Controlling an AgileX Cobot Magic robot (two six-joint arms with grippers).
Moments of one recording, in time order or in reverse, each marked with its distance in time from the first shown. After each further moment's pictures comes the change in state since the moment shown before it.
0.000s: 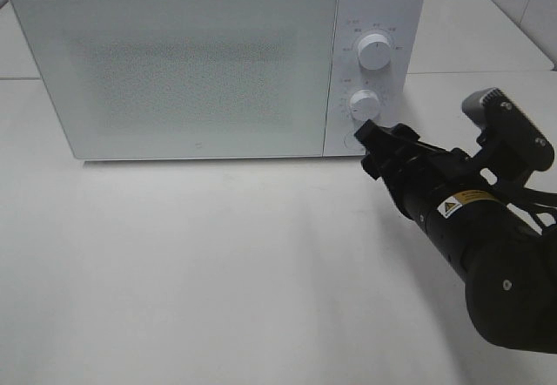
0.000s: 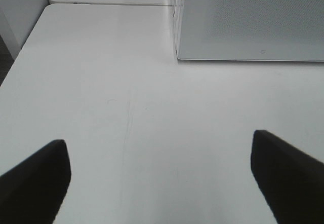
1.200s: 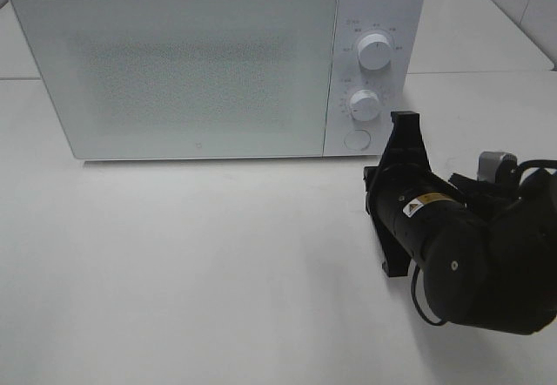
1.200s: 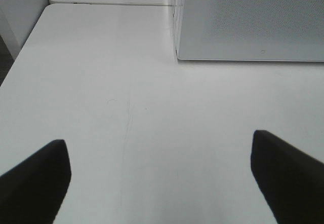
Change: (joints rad) left arm 0.000 0.000 0.000 0.000 0.000 0.000; right arm -0.021 0.117 -0.106 0.027 0.105 0.780
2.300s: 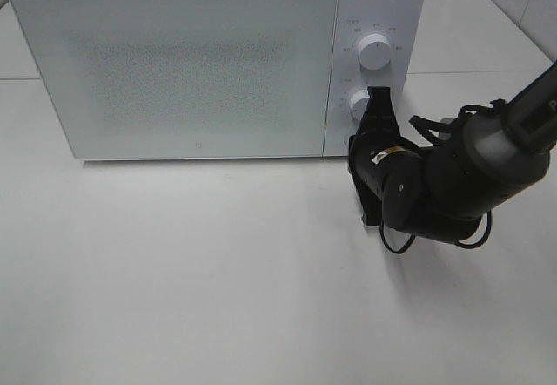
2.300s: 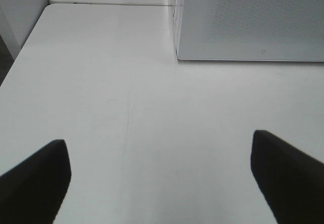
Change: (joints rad) left arm 0.000 0.000 0.000 0.000 0.000 0.000; right arm -0.208 0.214 -0.289 -0.163 0.123 -0.020
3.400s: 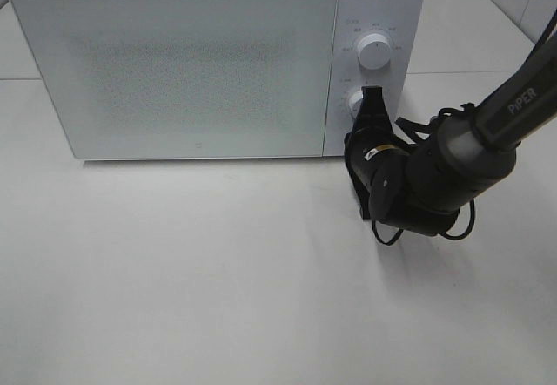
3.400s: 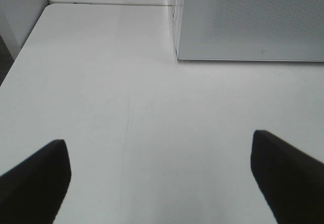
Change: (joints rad) left arm 0.000 0.000 0.000 0.000 0.000 0.000; right arm -0.039 0.096 -0.099 -0.002 -0.032 -0.043
